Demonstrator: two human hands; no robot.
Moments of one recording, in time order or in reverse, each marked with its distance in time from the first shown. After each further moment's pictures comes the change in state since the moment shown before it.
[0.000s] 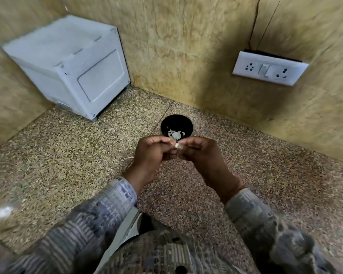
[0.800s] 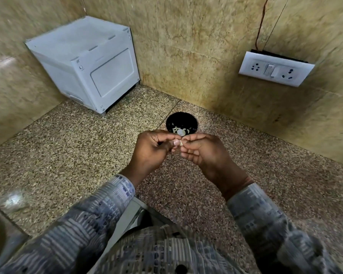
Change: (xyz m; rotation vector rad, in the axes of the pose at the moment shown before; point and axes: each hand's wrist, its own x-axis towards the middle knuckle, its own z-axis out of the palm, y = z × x) left_hand -0.031 0.006 -0.006 0.424 -0.023 0.435; right_hand -0.026 -0.020 0.006 0.119 -0.018 0.160
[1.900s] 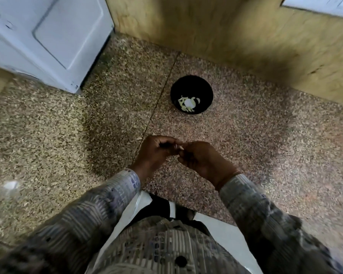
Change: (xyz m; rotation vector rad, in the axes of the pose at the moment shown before) left_hand 0.056 -0.176 -0.028 -0.231 -0.326 -0.472; right_hand 0.131 0.115 0.045 0.167 0.256 0.587
